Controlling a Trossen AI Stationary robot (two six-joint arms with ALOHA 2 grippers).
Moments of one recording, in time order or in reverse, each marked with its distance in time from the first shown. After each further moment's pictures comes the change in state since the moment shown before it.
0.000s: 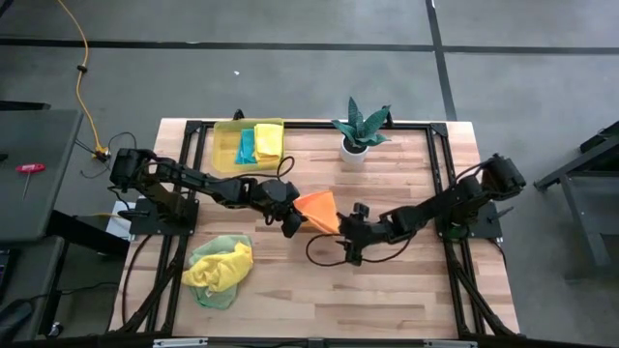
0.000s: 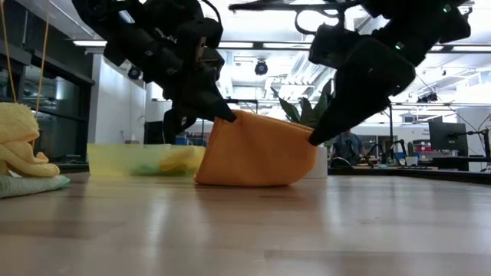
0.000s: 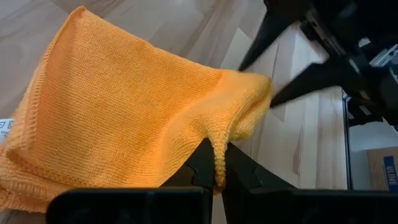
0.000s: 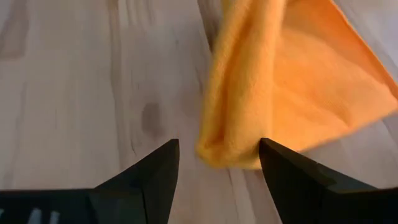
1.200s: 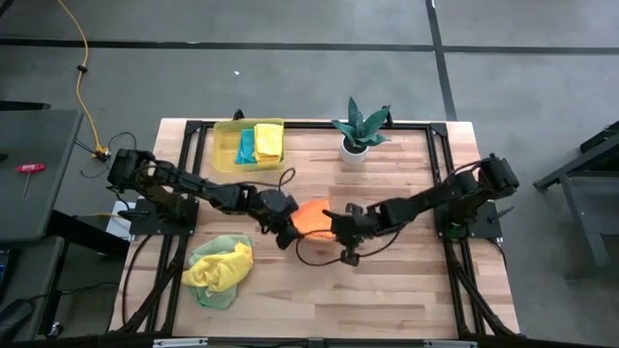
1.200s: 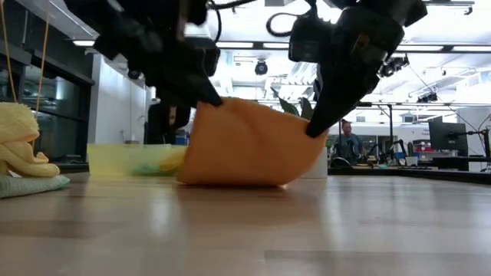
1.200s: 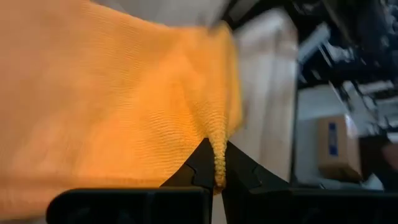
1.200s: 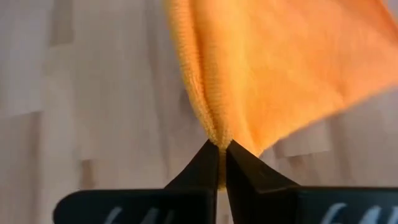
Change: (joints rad) left arm -0.096 -0.011 0.000 -0.014 0.135 -0.124; right arm -0.092 0.037 0.194 -0.281 -0.292 0.000
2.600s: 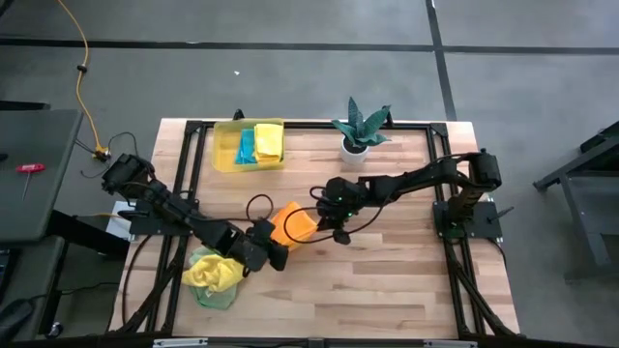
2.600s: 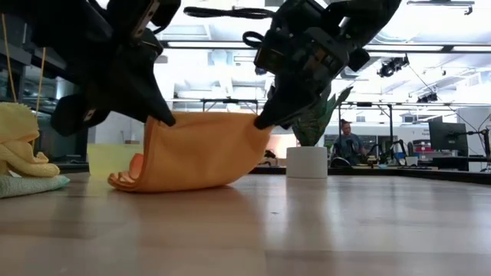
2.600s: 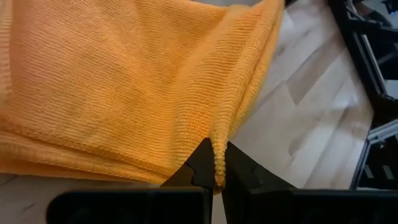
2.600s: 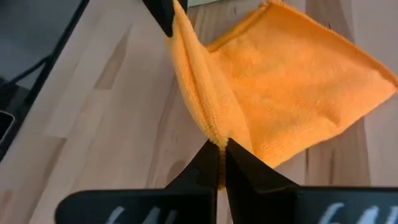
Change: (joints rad) left arm -0.407 0.001 -0.001 -0.213 -0.742 -0.627; right arm -0.258 0.102 0.000 0.314 -0.411 -0.358
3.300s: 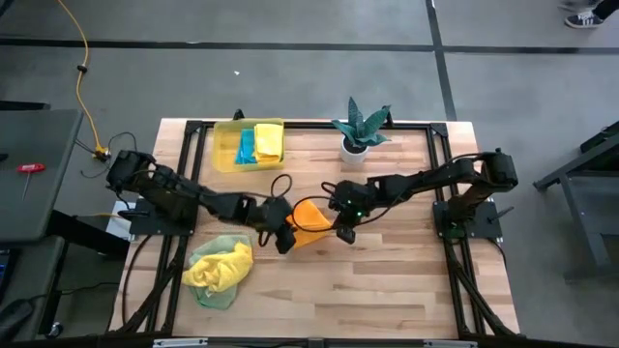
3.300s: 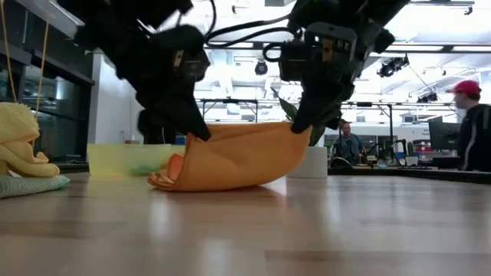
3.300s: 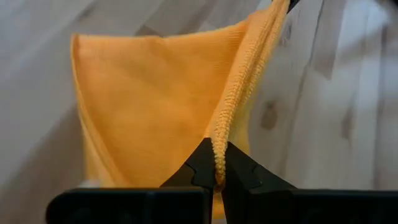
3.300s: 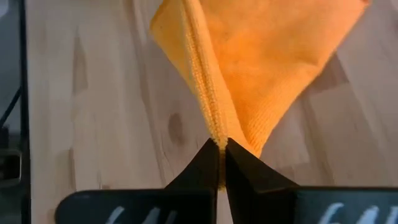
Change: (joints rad) left arm 0.335 0.002 0.001 0.056 0.373 0.741; right arm 0.049 -0.128 -0.045 -0.240 0.138 0.402
